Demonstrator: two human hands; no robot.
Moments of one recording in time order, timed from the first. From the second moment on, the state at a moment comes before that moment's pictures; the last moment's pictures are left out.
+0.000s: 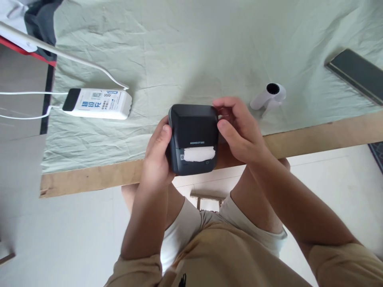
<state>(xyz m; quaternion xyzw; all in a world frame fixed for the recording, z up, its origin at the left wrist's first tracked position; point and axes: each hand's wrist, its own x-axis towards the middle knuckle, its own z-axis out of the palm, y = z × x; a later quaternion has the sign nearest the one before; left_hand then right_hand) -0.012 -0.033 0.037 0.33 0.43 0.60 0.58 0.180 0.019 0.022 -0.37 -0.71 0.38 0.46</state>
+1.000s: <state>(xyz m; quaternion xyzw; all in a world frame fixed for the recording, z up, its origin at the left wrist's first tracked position) -0.016 -0.031 0.039 0.33 0.46 0.63 0.54 0.184 0.023 0.022 -0.30 -0.76 0.36 0.46</state>
